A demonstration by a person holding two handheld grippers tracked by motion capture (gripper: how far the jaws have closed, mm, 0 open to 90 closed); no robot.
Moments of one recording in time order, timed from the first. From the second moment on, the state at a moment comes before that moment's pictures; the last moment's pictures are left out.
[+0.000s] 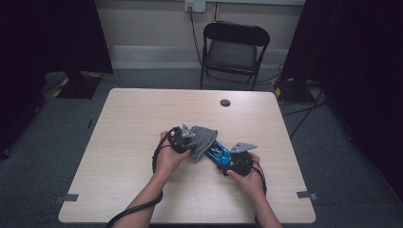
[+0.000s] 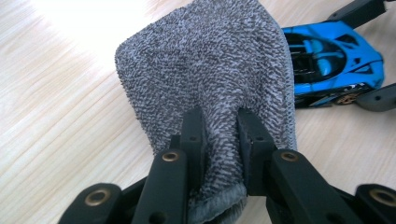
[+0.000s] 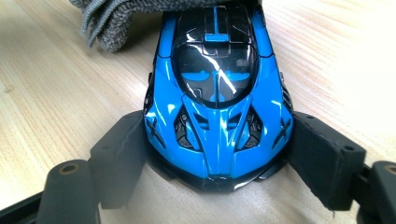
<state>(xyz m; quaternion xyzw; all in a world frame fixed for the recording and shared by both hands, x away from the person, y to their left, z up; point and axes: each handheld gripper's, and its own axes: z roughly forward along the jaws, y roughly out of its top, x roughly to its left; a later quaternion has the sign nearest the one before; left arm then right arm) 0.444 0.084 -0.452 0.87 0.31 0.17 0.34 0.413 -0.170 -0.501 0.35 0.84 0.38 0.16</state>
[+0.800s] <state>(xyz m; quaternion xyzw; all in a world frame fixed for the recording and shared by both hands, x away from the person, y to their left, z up) 0.456 0.114 -0.462 0.86 0.35 0.17 0.33 0.413 -0.170 -0.501 0.35 0.84 0.38 0.16</state>
